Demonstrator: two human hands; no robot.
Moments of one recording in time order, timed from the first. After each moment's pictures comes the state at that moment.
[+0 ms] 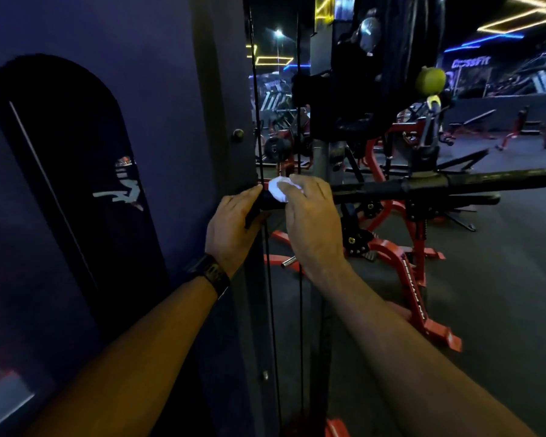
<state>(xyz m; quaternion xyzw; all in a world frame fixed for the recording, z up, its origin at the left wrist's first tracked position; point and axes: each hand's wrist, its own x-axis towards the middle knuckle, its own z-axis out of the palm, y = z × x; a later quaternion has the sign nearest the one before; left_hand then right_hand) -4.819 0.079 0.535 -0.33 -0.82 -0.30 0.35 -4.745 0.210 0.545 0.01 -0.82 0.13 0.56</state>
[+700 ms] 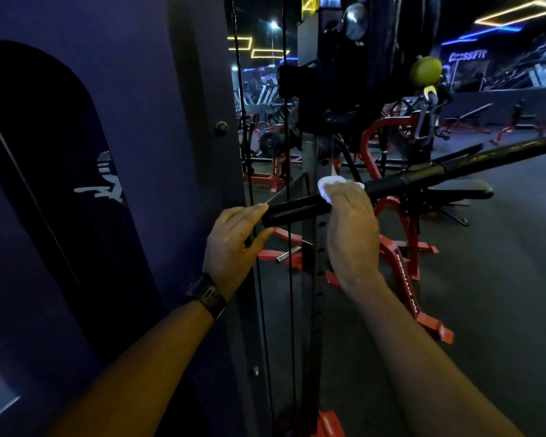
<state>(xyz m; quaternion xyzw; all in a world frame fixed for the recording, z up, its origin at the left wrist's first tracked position) -4.799 0.095 0.501 -0.39 -0.74 -0.29 0.47 -4.730 0.275 0.509 -0.08 -0.84 0.15 0.51</state>
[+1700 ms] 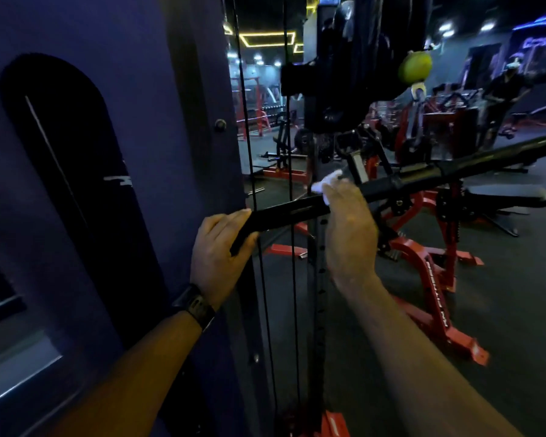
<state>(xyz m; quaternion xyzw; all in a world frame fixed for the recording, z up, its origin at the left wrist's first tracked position) -4.750 0.101 0.490 -0.30 -0.77 -0.24 0.51 -4.706 0.302 0.513 0.02 -0.81 0.18 0.55</state>
